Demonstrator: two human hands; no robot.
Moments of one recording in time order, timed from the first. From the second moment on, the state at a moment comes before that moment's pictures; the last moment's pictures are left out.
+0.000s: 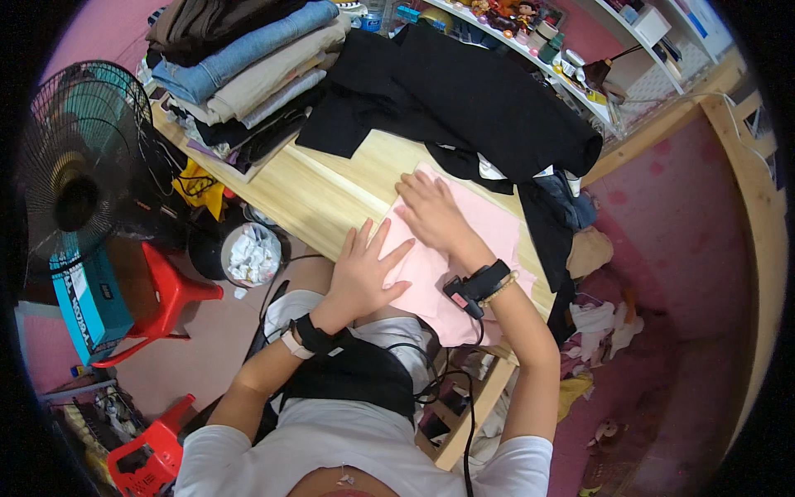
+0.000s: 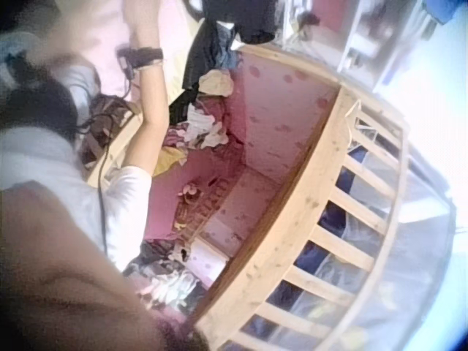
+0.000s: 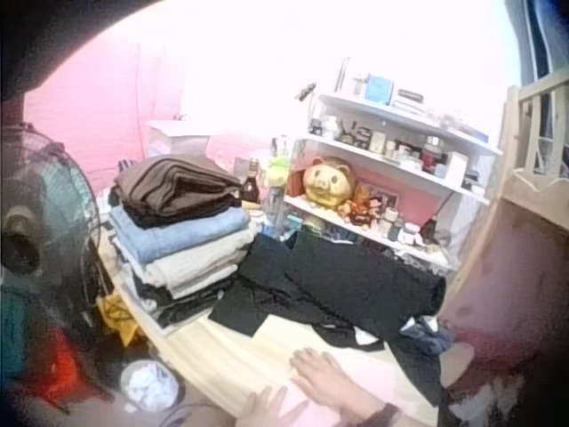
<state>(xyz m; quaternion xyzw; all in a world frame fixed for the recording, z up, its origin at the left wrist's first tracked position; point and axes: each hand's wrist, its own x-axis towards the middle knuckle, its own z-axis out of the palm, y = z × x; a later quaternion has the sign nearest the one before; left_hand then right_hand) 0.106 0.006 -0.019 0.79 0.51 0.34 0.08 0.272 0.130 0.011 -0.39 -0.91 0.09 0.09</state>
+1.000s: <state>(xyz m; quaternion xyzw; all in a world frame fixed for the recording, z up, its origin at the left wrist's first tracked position) 0.083 -0.017 -0.010 0.68 0.57 0.41 0.22 0.283 0.077 0.010 -0.46 -0.88 0.14 -0.01</state>
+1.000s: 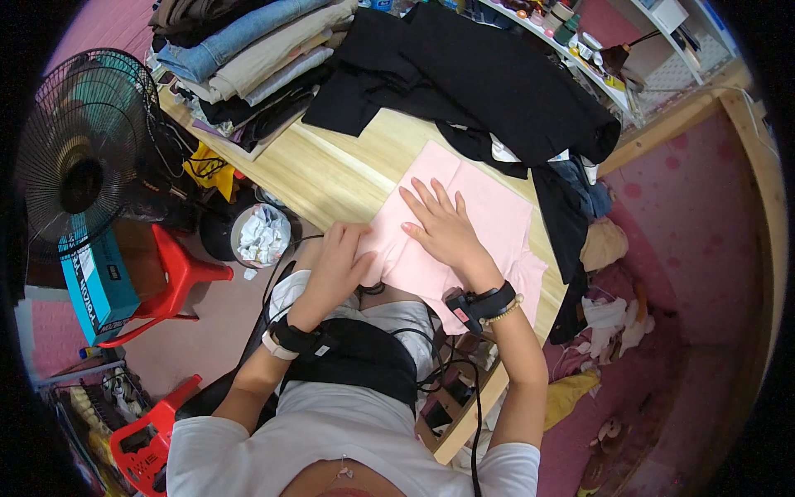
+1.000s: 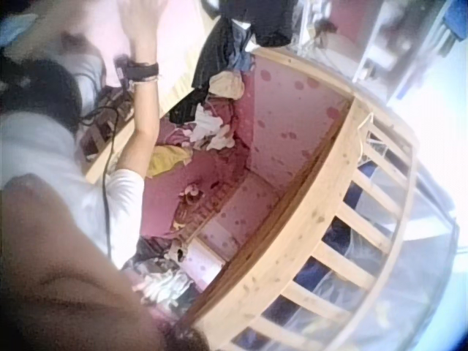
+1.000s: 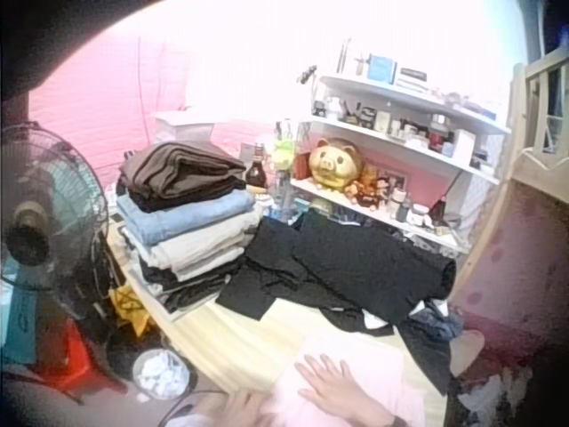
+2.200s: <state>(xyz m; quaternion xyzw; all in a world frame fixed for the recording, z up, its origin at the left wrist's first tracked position) 0.079 0.021 0.013 0.83 0.41 0.27 0.25 0.320 -0.031 0.012 -0.43 -0.86 0.09 0.24</state>
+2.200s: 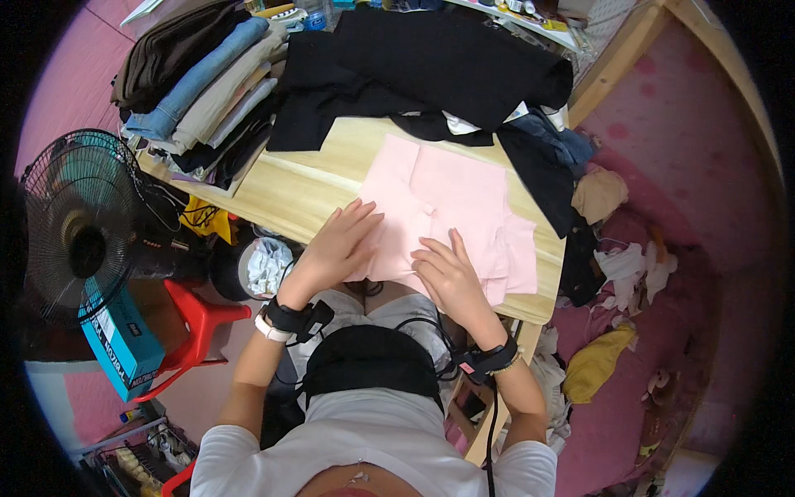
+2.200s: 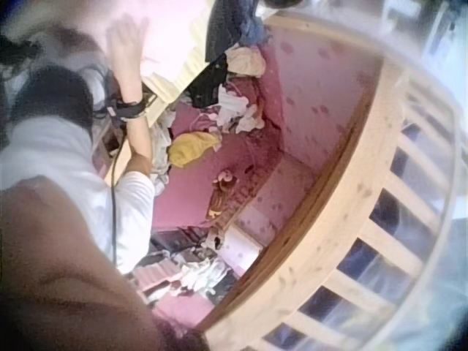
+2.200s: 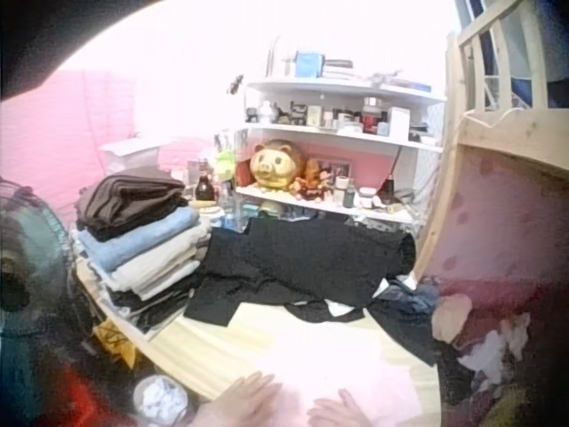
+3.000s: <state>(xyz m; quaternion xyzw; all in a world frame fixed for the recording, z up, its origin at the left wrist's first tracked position) 0.112 0.018 -0.017 0.88 0.43 0.18 0.07 0.310 -0.005 0.023 -0.62 -0.76 0.18 0.04</state>
